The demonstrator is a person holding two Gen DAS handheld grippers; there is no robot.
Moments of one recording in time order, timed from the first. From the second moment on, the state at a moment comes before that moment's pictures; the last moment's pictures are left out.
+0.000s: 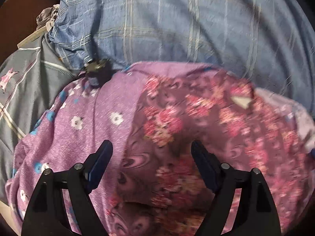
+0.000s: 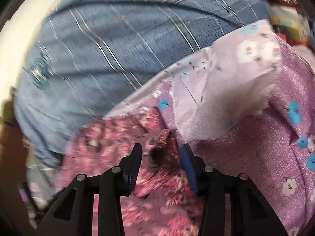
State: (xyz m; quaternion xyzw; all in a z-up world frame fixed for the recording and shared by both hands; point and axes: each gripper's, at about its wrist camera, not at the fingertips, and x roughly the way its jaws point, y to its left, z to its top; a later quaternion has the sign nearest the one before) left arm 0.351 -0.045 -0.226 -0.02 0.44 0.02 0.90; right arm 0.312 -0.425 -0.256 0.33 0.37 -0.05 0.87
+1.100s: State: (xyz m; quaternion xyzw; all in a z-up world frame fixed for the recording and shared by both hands) left arm 0.292 -0.069 -0.203 0.01 0.43 -0.07 0.90; right arm 0.182 -0.460 -0.253 0.11 0.48 -0.11 0.86
